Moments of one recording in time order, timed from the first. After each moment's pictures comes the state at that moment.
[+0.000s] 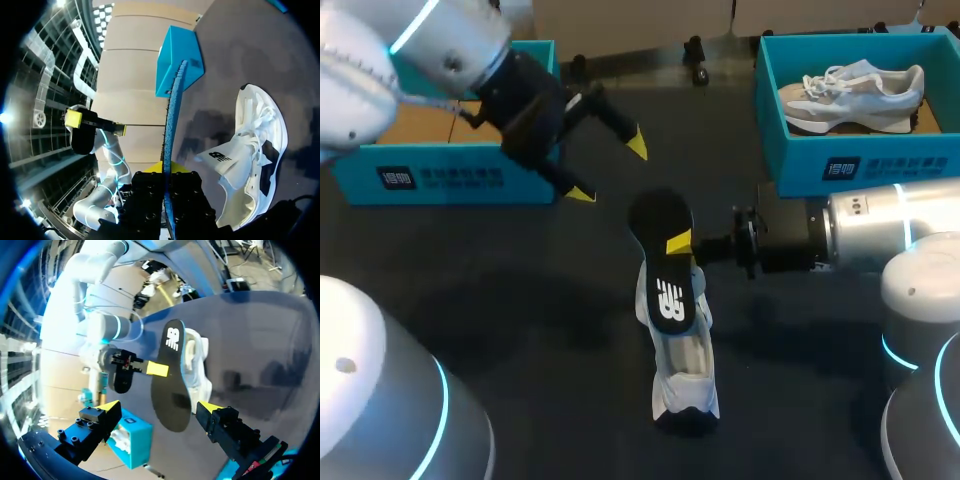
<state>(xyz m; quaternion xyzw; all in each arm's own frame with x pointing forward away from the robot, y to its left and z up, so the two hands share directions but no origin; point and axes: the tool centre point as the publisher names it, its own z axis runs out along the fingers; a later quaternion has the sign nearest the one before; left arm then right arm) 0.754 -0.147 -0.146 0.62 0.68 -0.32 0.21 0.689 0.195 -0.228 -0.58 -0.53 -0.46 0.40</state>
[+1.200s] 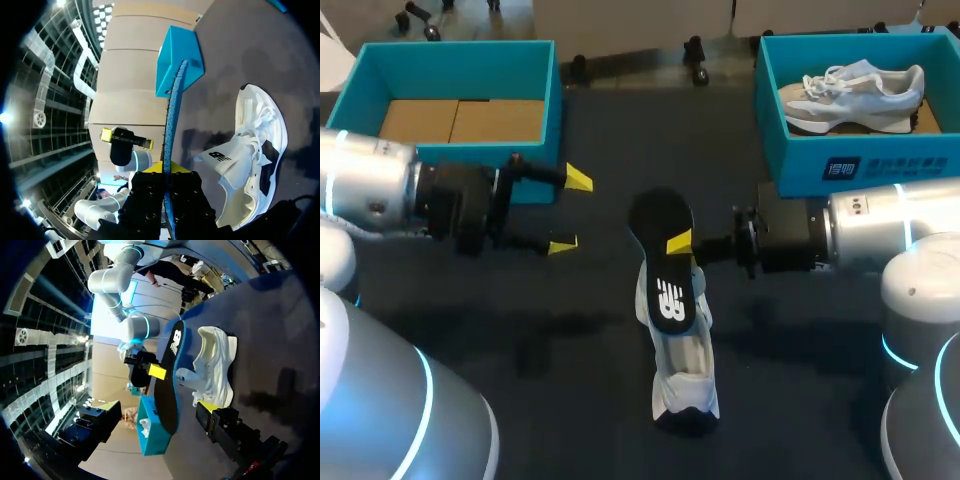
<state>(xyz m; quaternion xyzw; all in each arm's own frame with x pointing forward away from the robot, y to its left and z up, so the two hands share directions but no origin) 0.729 -0.101 -0.195 0.49 0.64 -0.45 0.38 0.689 0.195 -0.228 -0.58 -0.53 -0.46 0.40</state>
